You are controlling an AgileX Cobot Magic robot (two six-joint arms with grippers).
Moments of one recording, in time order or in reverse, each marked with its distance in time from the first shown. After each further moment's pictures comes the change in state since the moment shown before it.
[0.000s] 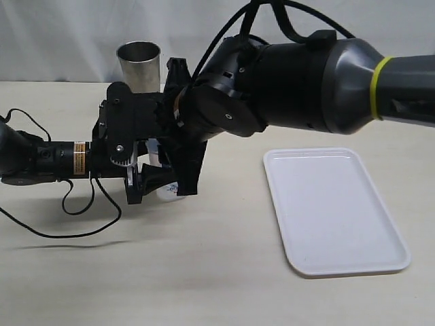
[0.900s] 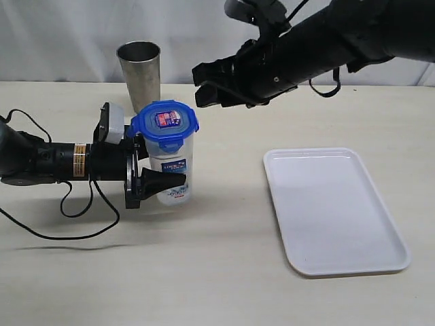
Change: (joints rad) left arm 0.000 0.000 0.000 0.037 -0.020 0.003; right arm -0.400 -0.090 0.026 1.066 0.088 0.253
